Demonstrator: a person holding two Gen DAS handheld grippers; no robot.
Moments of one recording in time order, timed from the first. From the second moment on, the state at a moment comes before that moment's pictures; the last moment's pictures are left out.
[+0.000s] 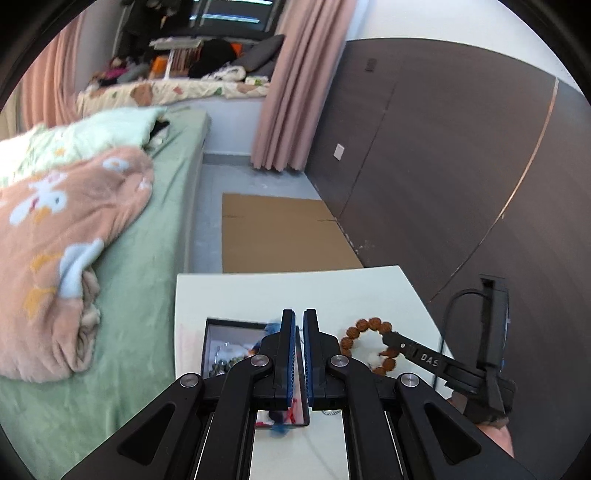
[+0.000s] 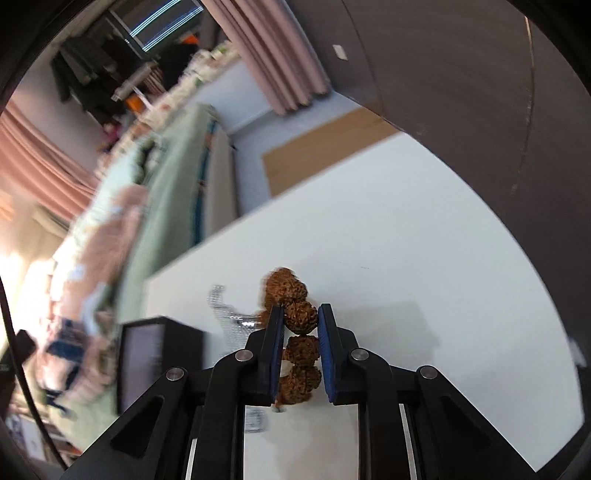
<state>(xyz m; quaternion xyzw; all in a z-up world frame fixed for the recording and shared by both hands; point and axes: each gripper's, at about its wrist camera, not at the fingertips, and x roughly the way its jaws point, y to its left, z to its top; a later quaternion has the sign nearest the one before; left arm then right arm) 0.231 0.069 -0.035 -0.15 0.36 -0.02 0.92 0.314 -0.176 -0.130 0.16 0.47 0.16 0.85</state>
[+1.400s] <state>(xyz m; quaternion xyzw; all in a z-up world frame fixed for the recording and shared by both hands) 0.227 0.027 -0.053 -0.15 0.38 -0.03 0.91 0.314 -0.196 -0.093 0.23 0.42 0.29 0.83</state>
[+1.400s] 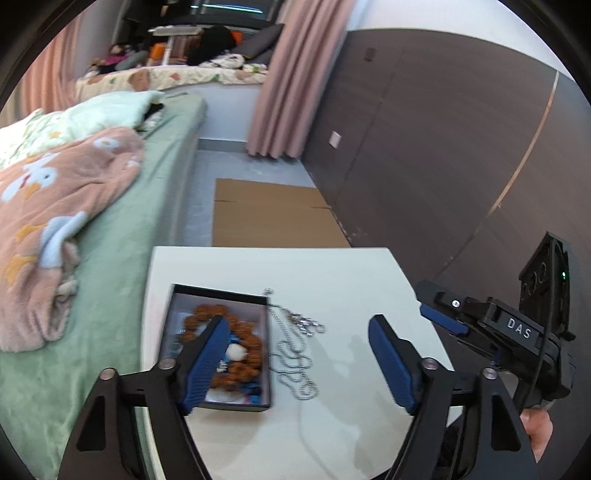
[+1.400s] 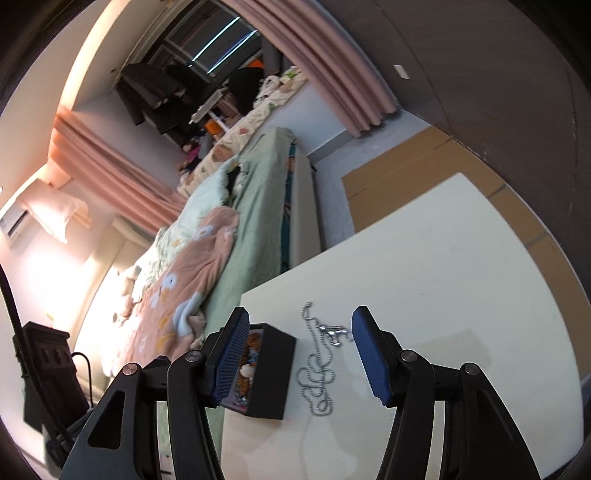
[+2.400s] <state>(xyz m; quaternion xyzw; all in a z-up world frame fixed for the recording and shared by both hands) 0.330 -0.053 -0.140 -0.11 0.51 0.05 0.85 0.322 -0.292 -0.117 0.29 0.45 0.22 0.81</state>
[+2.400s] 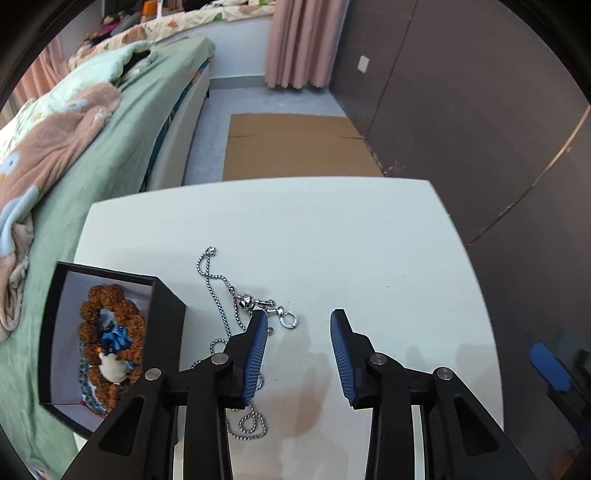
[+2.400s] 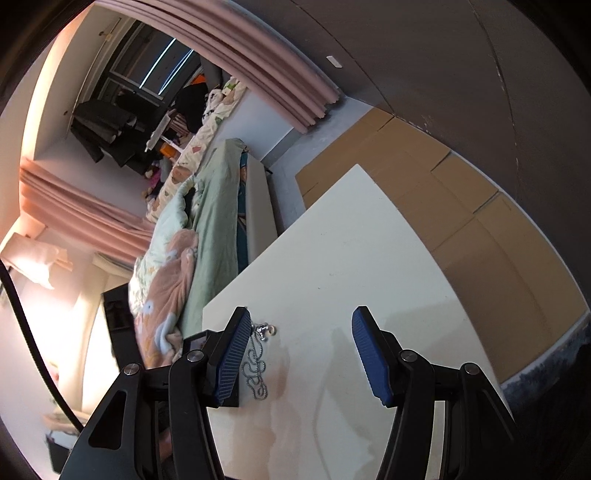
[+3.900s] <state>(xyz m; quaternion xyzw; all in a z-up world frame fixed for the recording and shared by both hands) 0.290 -0.016 -0.024 -0.15 0.38 0.01 0.91 0.337 -0.232 -0.139 0.23 0.50 0.22 0.80</state>
